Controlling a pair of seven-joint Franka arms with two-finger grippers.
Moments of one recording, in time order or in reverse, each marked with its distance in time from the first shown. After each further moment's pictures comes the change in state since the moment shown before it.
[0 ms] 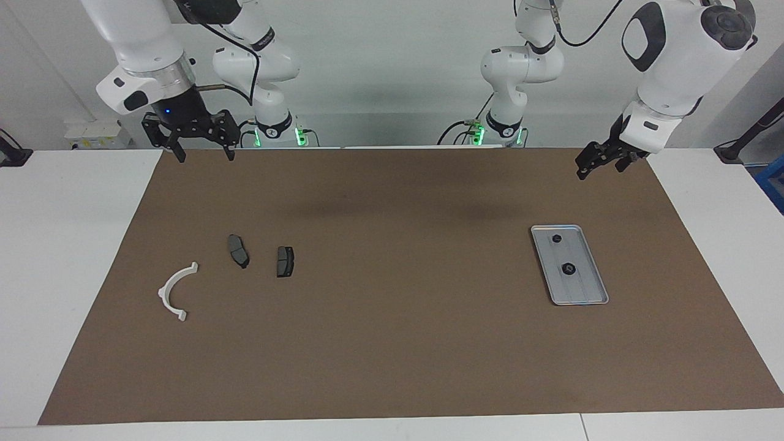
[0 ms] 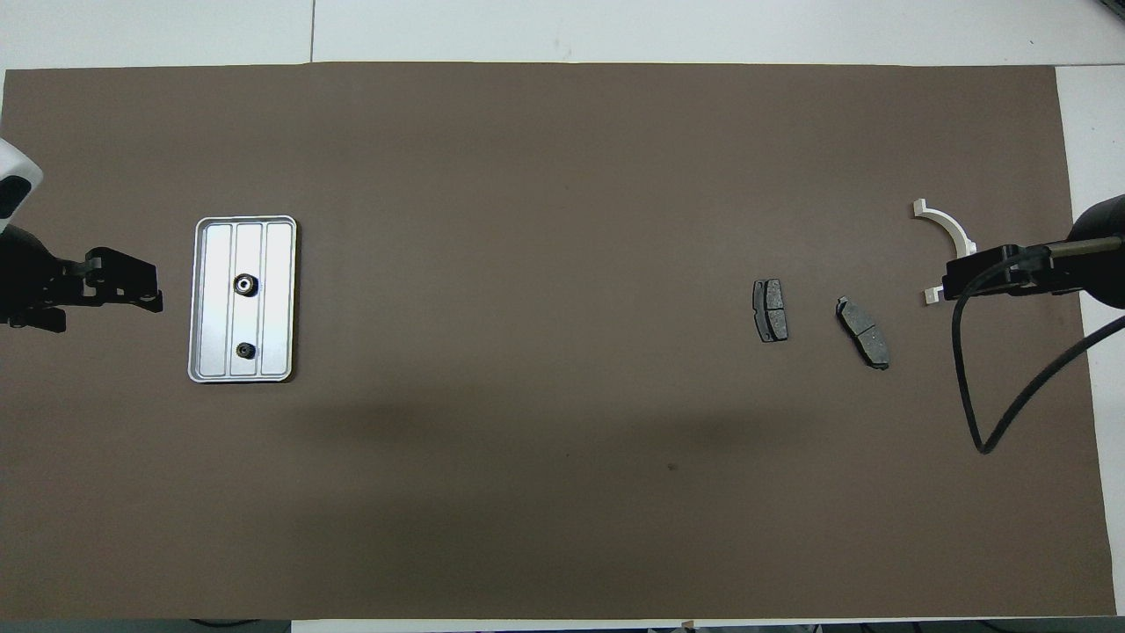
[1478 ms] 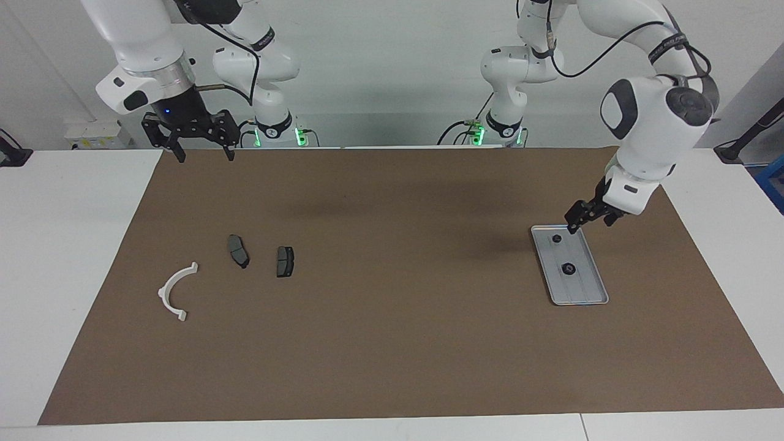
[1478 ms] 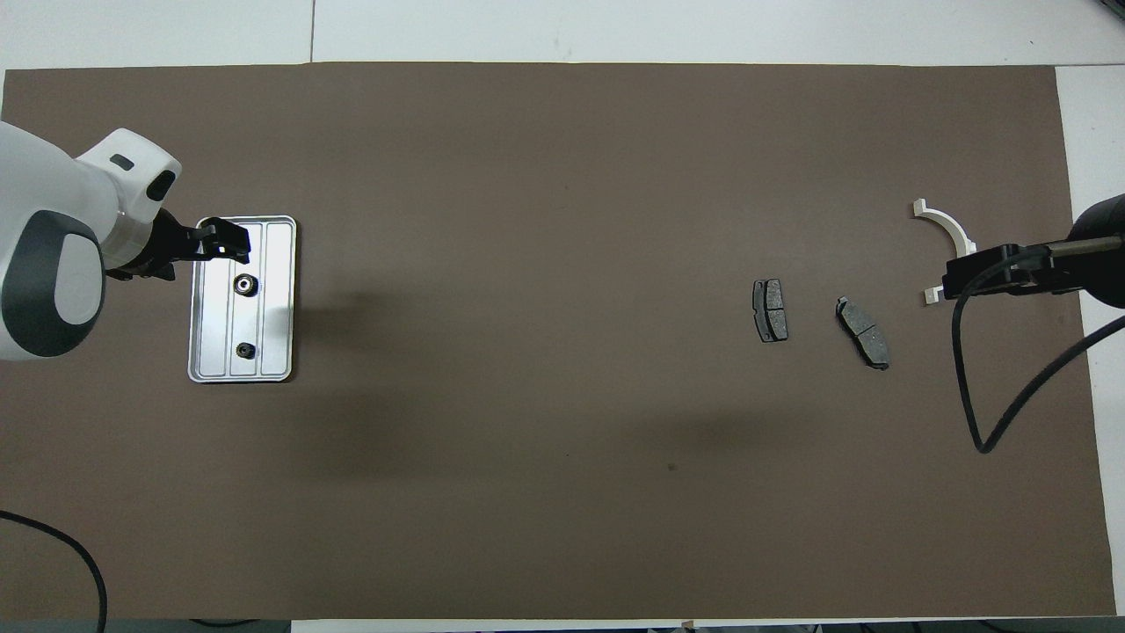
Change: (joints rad) left arm 0.002 0.225 0.008 -0.187 0.000 0.513 -0.008; right arm 0.000 0.000 0.000 0.000 0.000 0.002 0.000
